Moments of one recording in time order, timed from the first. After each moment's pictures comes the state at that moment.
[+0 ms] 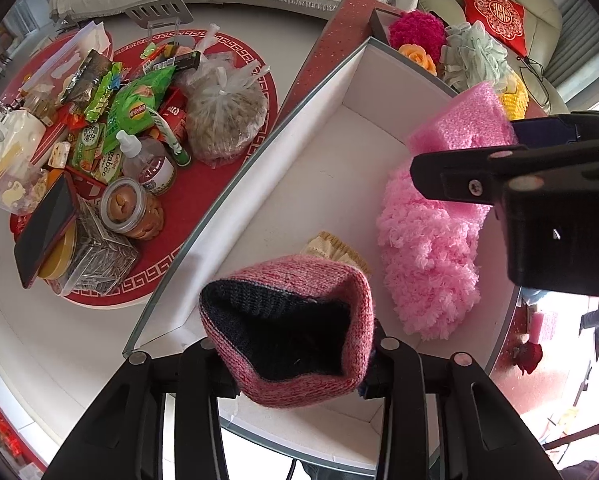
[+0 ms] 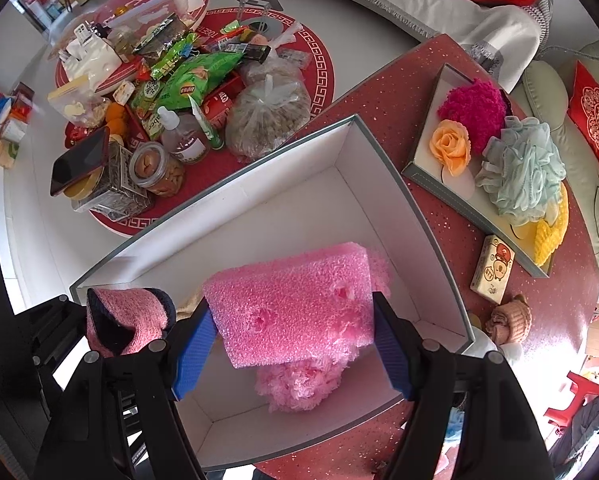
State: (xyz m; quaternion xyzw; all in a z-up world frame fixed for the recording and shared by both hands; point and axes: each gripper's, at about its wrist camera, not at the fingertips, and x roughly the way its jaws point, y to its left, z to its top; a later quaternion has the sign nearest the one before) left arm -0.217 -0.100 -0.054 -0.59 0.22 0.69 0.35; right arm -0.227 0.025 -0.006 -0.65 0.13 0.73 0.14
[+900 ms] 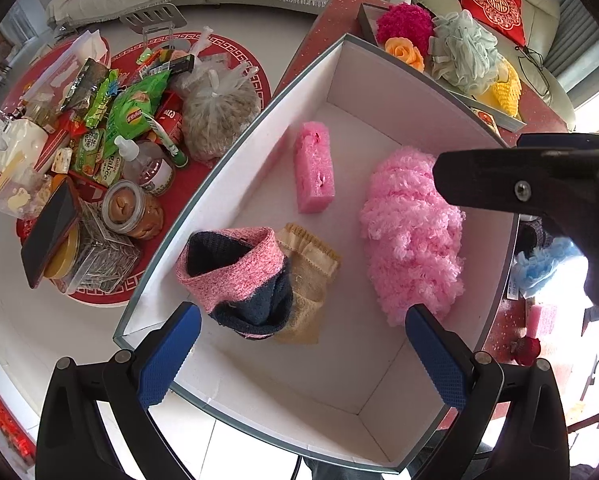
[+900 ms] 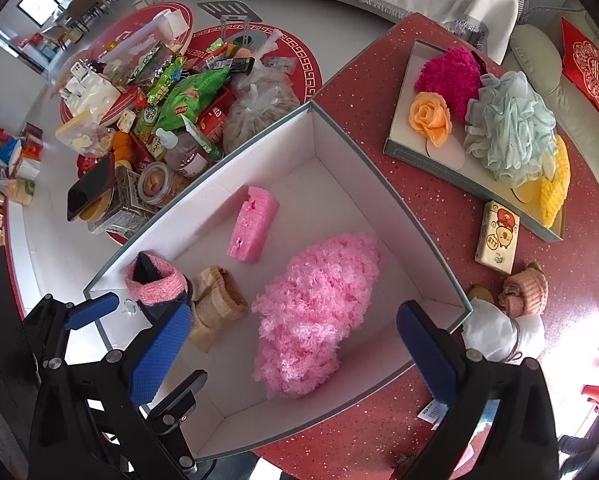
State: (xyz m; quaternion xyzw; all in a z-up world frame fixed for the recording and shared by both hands) left arm -0.199 -0.090 -0.046 -0.59 0.24 0.69 0.35; right arm -0.189 0.053 -0.003 -0.62 0.21 0.74 0.14
